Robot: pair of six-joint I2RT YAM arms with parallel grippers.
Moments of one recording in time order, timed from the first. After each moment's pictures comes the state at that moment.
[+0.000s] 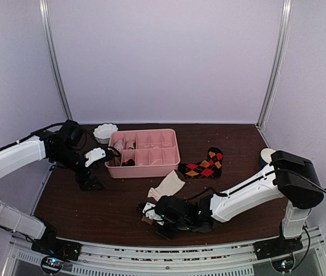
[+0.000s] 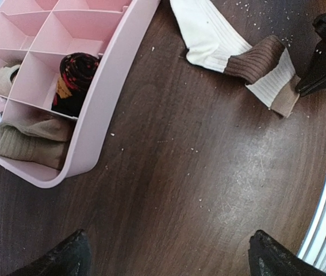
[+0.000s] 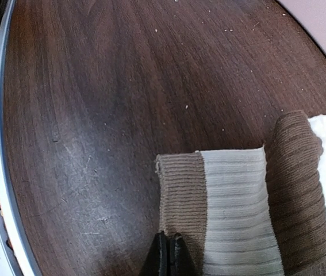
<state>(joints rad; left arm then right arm) -0.40 1.29 0.97 -0.84 0.36 0.73 1.33 1.91 1.00 0.07 0.16 0.08</state>
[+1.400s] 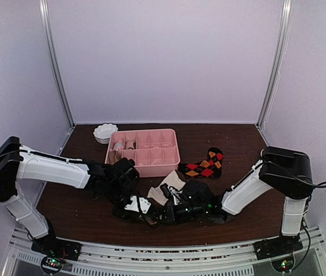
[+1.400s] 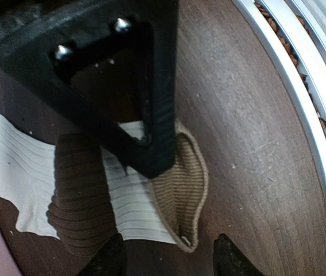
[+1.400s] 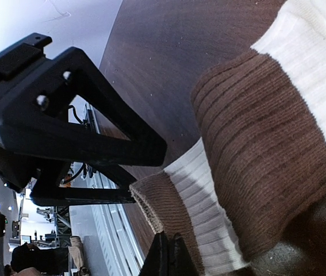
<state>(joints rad) -0.97 1.60 0.88 -0.46 0.31 0.97 1.10 1.95 0.73 0.78 -0.41 1.01</state>
